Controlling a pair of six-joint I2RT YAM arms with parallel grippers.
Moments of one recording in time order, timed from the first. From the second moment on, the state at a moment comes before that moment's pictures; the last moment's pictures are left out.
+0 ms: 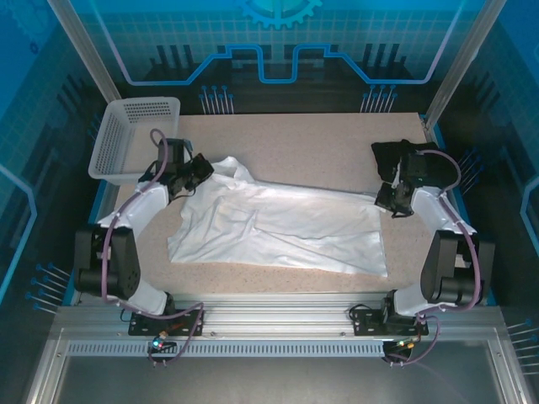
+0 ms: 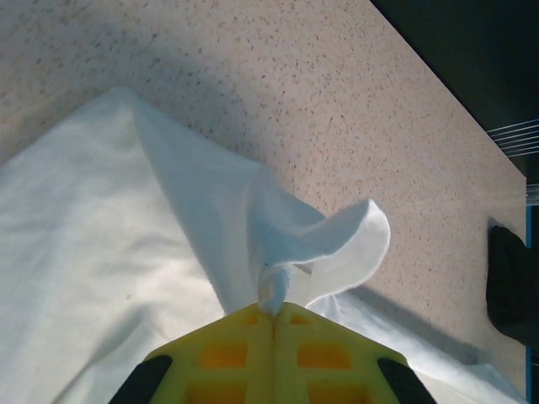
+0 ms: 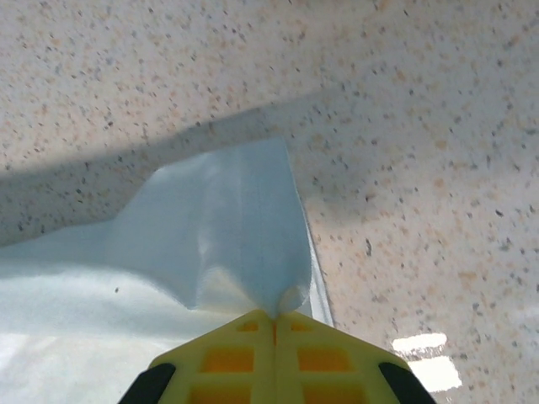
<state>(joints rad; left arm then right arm) -0.05 1.50 0.99 -0.22 0.29 -0.73 -0.14 1.46 0.95 -0.63 -0.08 0.28</state>
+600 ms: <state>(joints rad) 0.02 1.15 0.76 -0.40 0.25 -0.72 -0.16 1.36 0.82 -0.68 -0.08 0.31</state>
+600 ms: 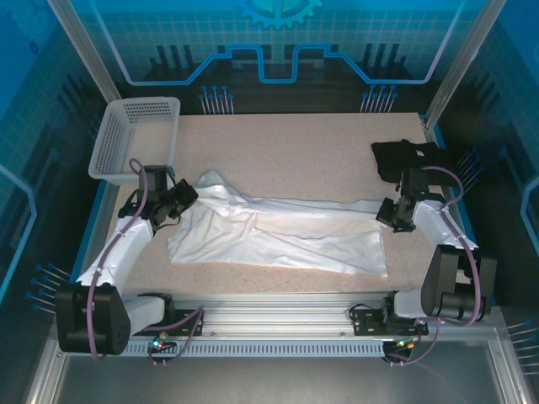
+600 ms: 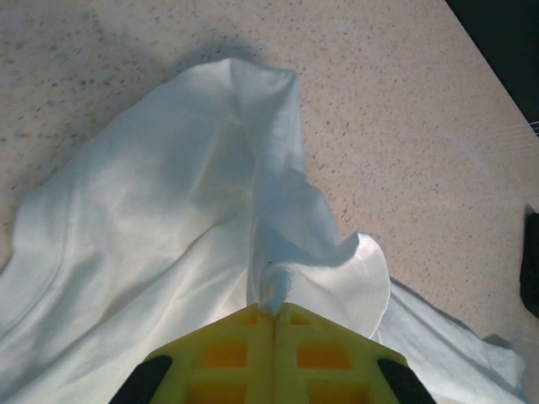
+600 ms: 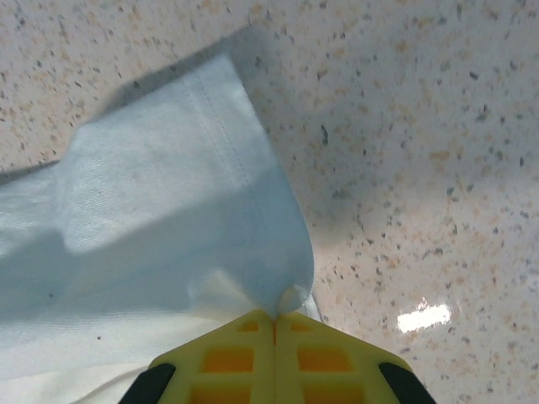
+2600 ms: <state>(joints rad) -0.01 1.67 0.93 -0.21 0.22 -0.66 0.99 2.09 1.47 -0.35 0.13 0.20</state>
